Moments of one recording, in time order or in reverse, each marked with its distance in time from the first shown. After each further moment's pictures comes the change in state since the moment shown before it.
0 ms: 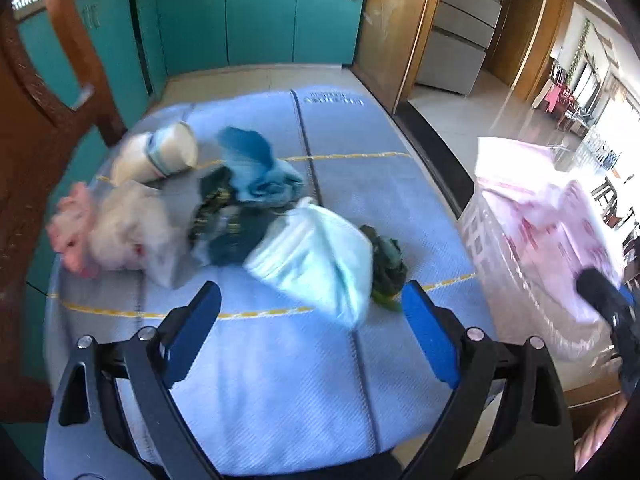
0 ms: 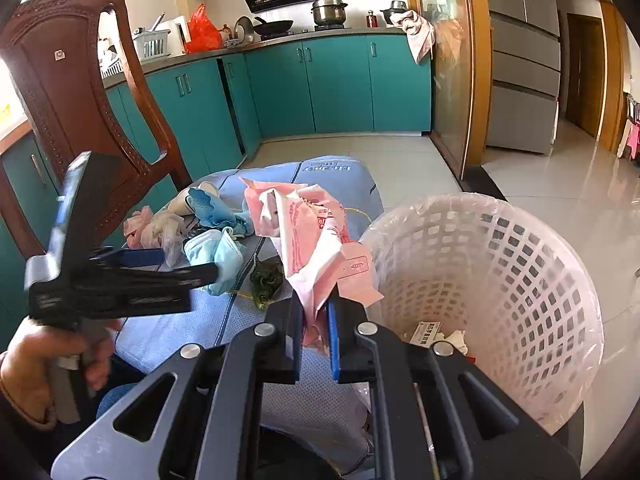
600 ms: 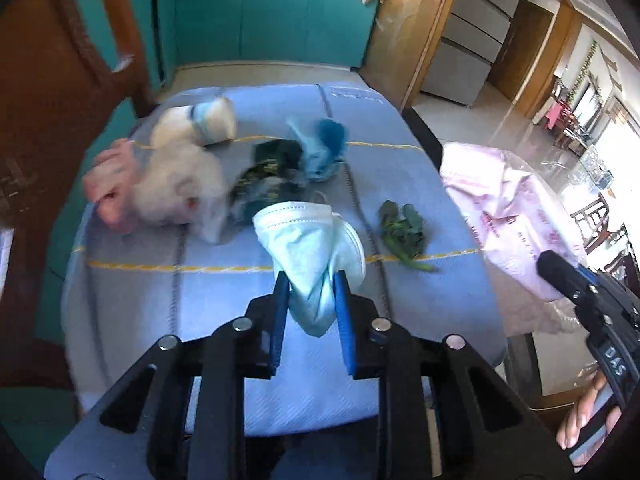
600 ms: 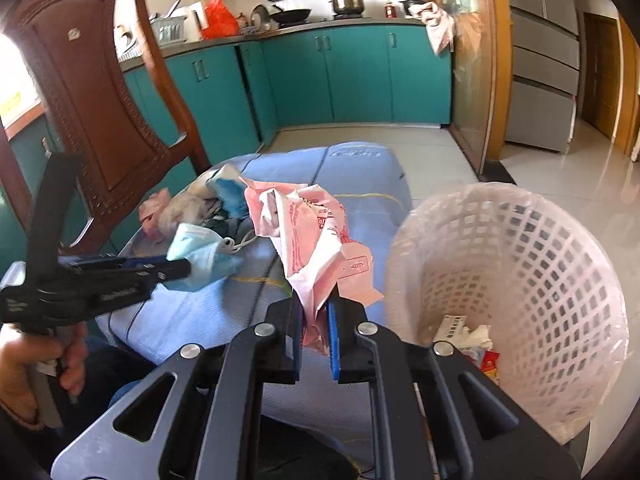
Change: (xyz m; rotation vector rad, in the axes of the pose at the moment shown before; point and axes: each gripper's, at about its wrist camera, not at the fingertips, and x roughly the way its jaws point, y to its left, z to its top) left arm -0.041 0.044 -0.037 -0.055 -0.019 -0.001; right arm 0.016 0.030 -0.008 -0.033 0.046 0.060
